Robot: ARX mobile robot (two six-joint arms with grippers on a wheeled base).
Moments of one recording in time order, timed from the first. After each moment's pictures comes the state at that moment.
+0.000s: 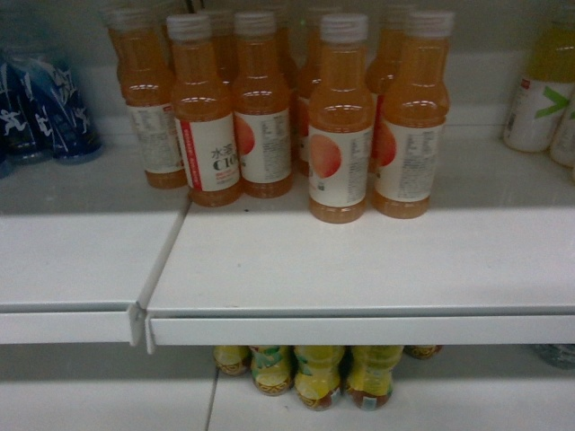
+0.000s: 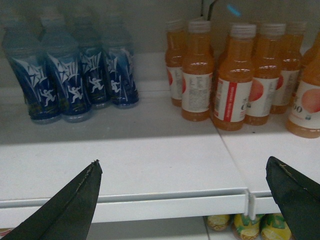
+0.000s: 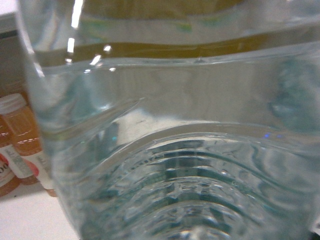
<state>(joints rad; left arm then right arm) 0.00 0.01 0.01 0.00 0.00 0.00 -0.15 0.55 0.15 0.43 -0.09 0.19</state>
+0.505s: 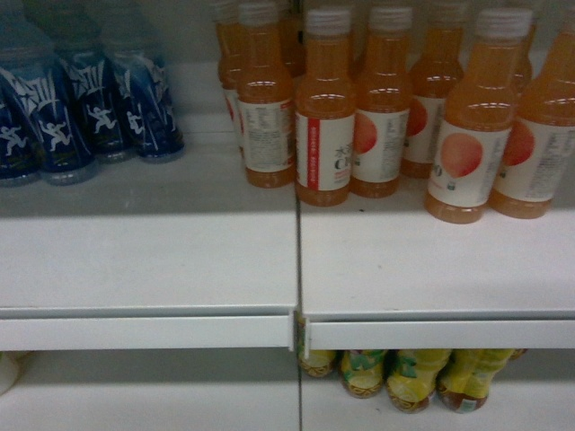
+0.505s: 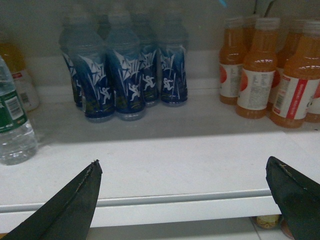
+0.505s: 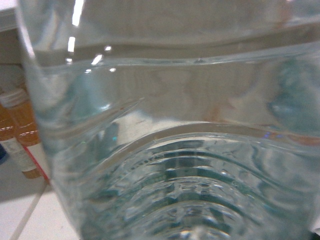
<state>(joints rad) 0.00 0.01 0.01 -0.01 0.00 0.00 -0.15 0.55 0.15 0.43 -0.09 0.19</state>
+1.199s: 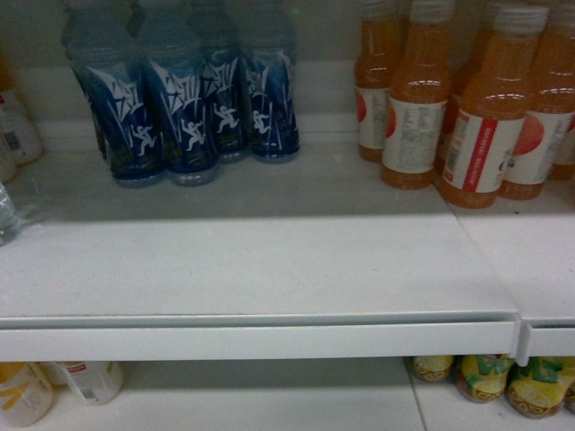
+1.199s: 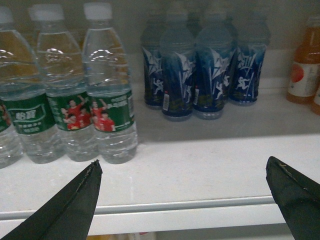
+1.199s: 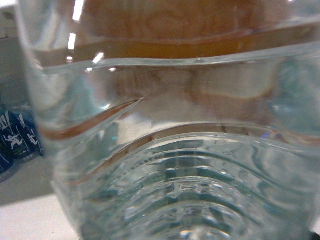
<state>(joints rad) 0.00 0.01 0.01 0.00 0.00 0.00 -0.15 0.55 0.15 0.44 -0.09 0.19</state>
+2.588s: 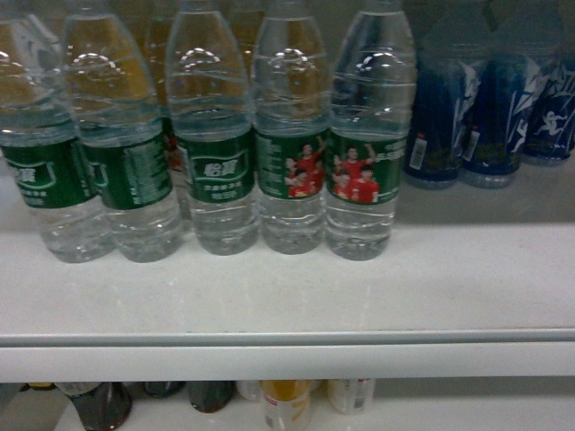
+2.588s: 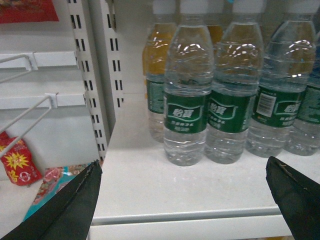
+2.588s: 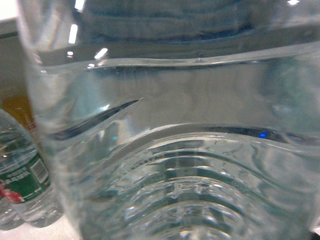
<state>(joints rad) 0.00 0.01 0.01 -0.01 0.00 0.00 -0.15 0.55 0.15 0.44 -0.09 0.19</state>
